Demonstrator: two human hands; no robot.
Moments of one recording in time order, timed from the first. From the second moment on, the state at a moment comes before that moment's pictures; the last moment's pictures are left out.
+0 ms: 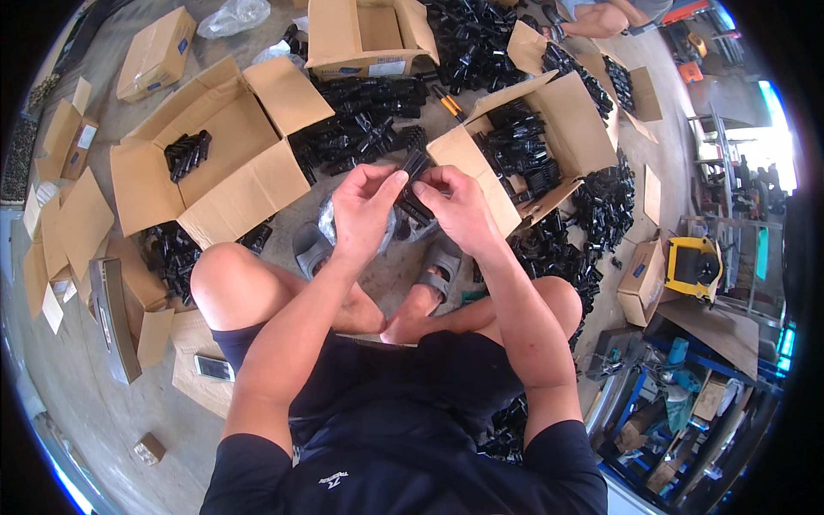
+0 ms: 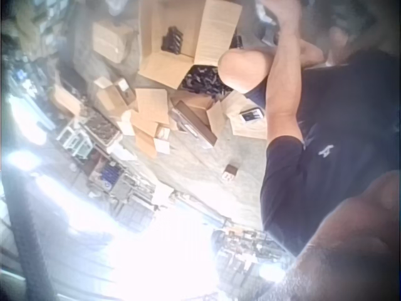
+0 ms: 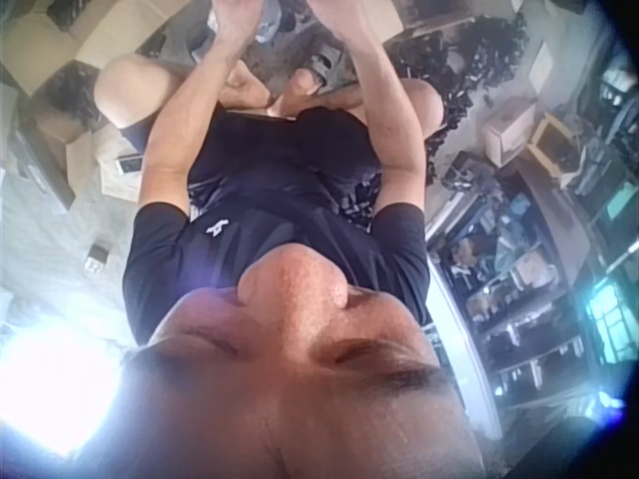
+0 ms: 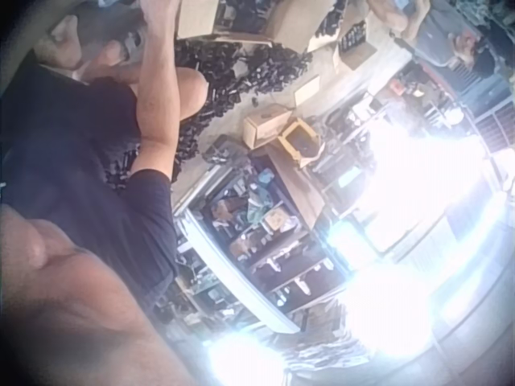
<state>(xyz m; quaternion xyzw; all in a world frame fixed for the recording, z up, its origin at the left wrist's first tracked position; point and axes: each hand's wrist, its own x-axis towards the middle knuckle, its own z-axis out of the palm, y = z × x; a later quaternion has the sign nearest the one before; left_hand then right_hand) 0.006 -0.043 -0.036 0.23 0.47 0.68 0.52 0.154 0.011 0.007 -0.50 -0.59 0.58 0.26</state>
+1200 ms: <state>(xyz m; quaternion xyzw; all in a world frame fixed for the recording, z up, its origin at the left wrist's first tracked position) -0.016 -0.040 0.004 0.48 0.42 0.51 0.58 0.190 0.019 0.053 -0.37 -0.70 0.55 0.26</state>
